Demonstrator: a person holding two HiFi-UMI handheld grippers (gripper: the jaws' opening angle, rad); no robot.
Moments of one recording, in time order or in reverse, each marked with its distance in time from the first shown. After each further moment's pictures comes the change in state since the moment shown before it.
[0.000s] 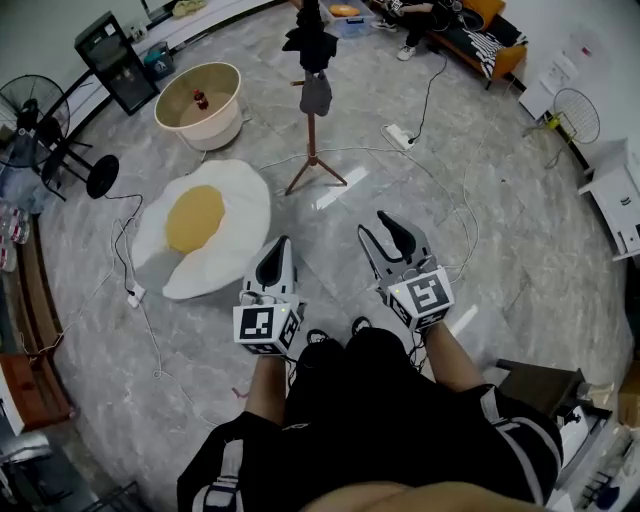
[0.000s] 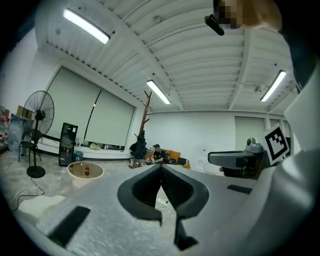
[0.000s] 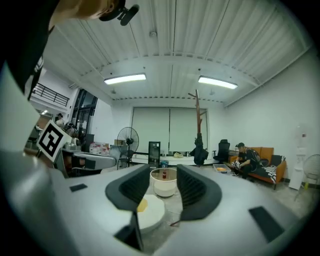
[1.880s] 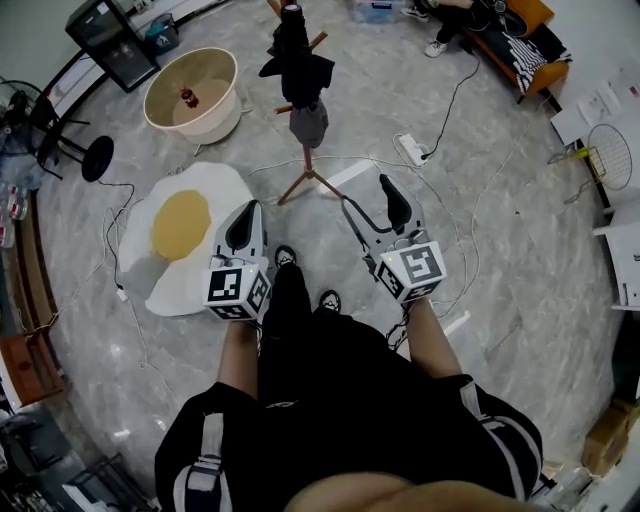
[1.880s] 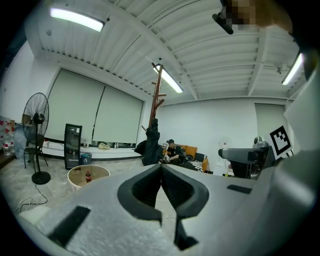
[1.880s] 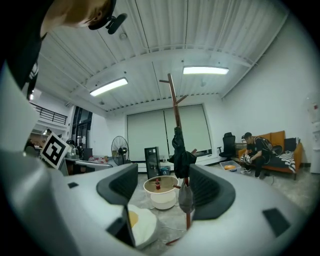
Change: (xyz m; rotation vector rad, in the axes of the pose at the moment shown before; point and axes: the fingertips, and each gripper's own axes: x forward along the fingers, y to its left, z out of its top) left arm 0.303 0.091 0.010 0.028 0.072 0.145; right arm 0.226 -0.251 -0.012 0.163 -0.055 0.067
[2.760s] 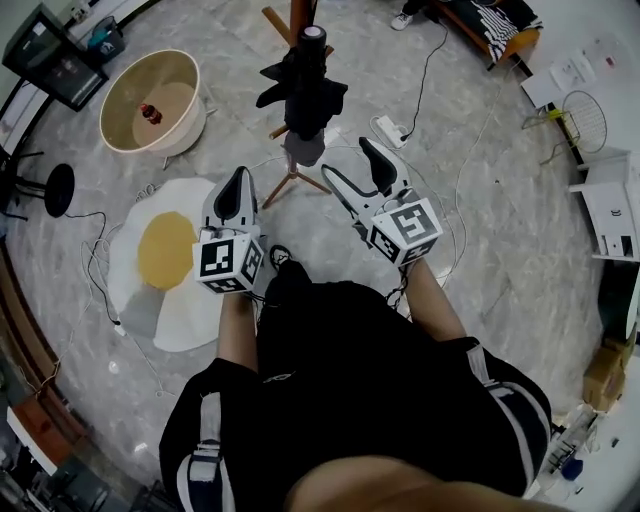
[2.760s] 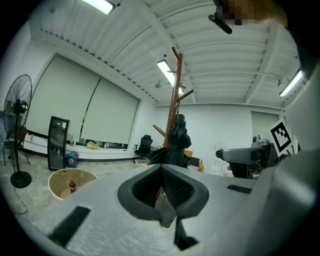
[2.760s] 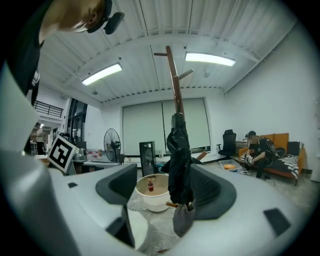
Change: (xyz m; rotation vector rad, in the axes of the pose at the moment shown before) left arm 0.160 0.137 0.036 -0.042 -0.017 -0.127; right arm 0.199 -0.016 0.014 -0.034 0.084 -0.030
